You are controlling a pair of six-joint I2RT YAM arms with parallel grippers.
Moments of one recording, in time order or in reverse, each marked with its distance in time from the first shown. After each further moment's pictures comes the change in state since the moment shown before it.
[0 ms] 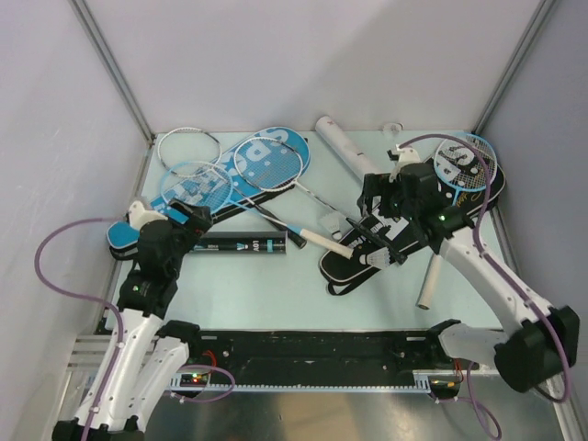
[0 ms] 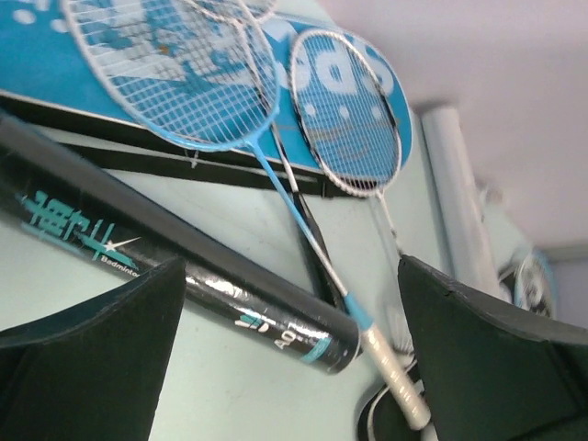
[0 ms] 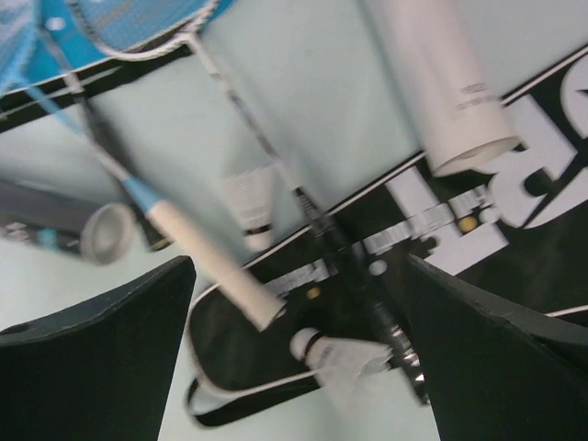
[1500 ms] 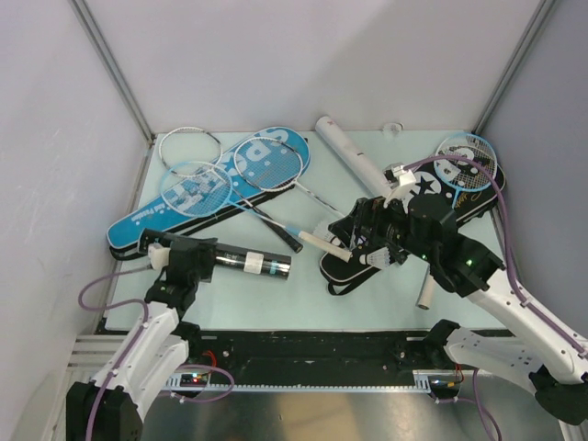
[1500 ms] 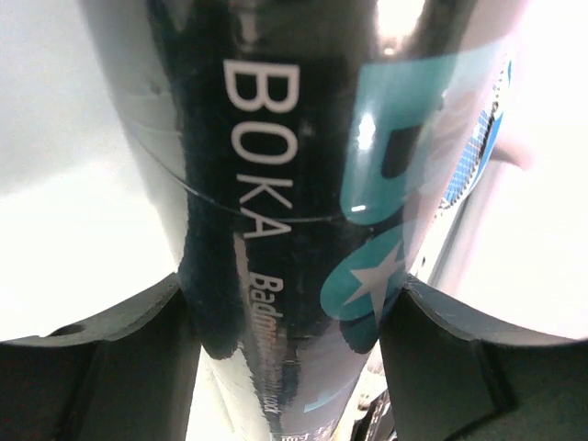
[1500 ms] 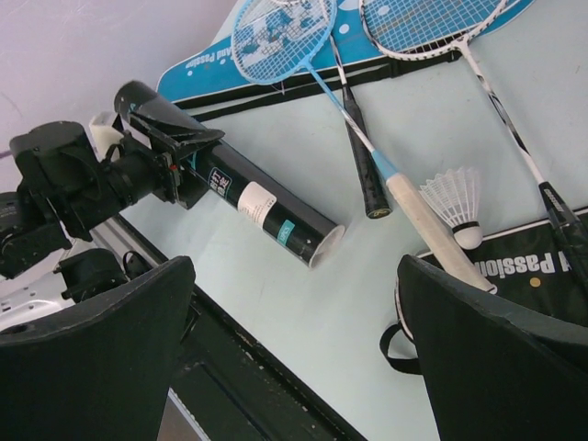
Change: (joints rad) left arm 0.001 0.108 -0.322 0.140 0.056 -0.546; right arm 0.309 -0.247 0.008 -0.014 -0.077 0.209
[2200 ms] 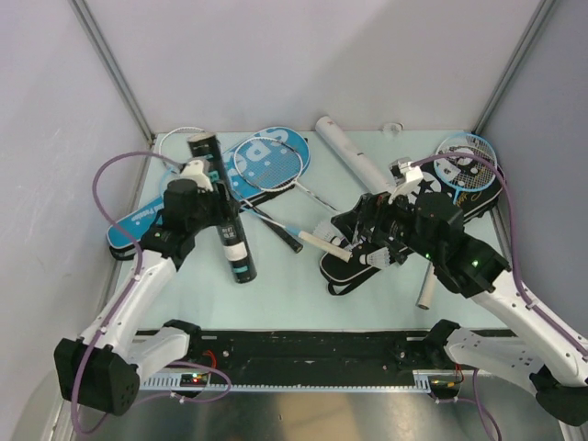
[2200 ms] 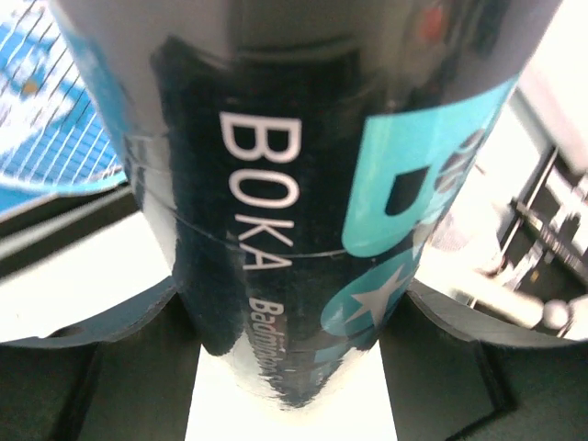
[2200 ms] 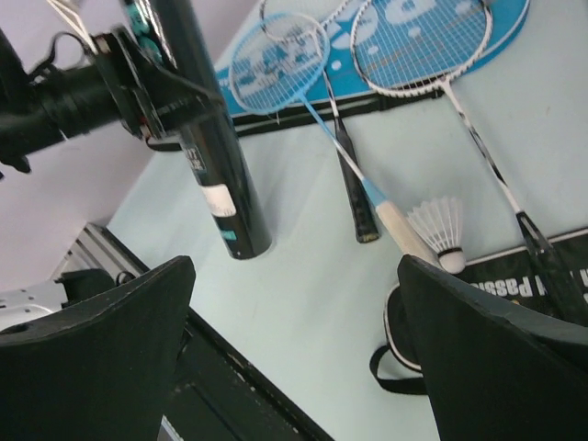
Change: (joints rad) left arm -0.093 0.317 0.538 -0.040 0.286 1.167; right arm 0.003 -0.009 0.039 0.022 0.046 -0.038
